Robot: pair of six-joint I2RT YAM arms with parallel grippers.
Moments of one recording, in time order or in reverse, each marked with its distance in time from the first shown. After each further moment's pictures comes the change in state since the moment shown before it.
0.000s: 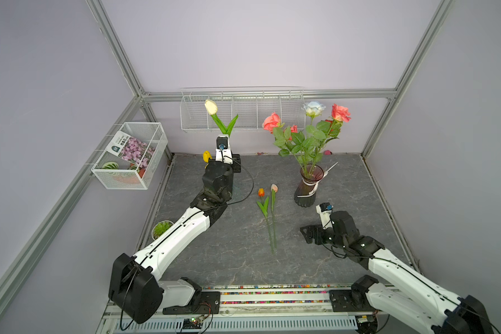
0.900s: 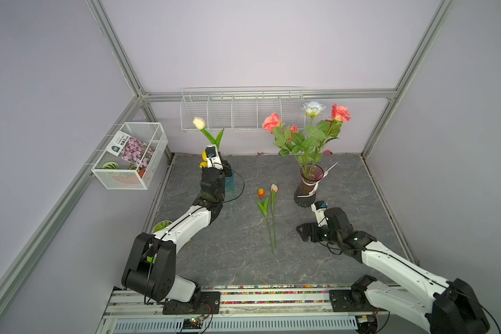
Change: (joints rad) left arm 0.147 0.113 -0.193 0.241 0.087 -0.177; right arm 0.016 0.138 0.047 0.050 -0.023 0.012
